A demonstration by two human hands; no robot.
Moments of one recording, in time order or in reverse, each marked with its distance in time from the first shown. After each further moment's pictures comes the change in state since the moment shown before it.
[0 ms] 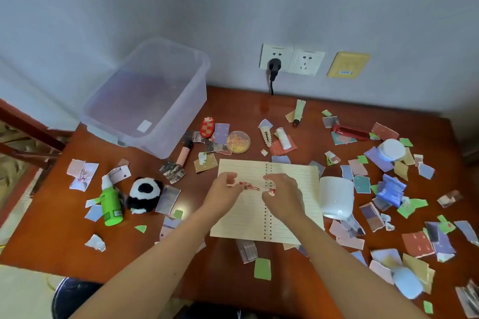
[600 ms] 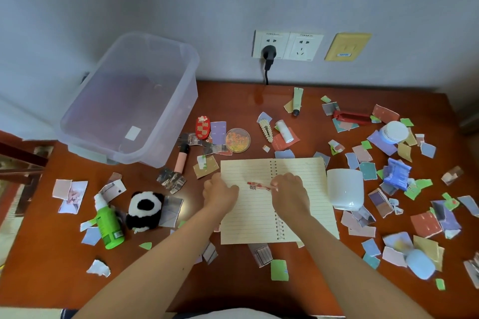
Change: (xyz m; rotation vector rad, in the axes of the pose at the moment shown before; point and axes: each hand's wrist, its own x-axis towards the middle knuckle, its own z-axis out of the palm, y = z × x) left_hand 0.037 -0.006 -0.014 0.222 0.029 -0.234; right_hand 0.015 -0.006 0.022 -0.256 0.042 0.135
